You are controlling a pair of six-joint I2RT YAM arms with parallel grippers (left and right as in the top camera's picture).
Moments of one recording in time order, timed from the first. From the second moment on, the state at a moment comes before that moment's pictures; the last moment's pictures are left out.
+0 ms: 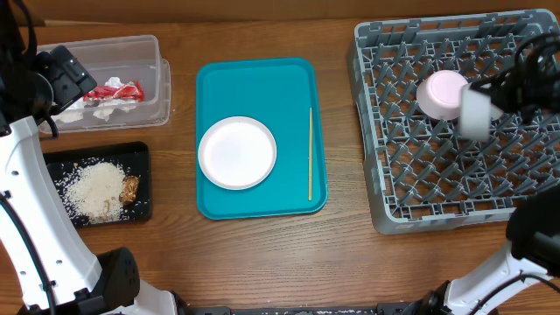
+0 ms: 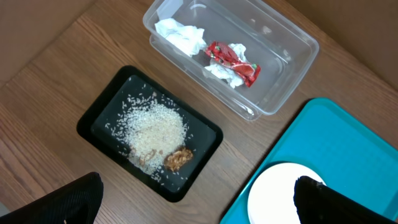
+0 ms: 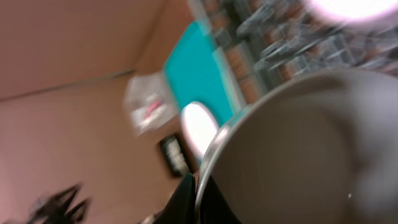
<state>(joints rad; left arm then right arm) 0.27 1.73 2.41 -1.69 -0.20 -0.44 -0.51 1.97 1.99 -1.64 -1.01 0.01</state>
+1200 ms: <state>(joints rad) 0.27 1.73 2.41 -1.69 -0.20 -0.44 -0.60 1.92 1.37 -1.23 -1.47 -0.29</state>
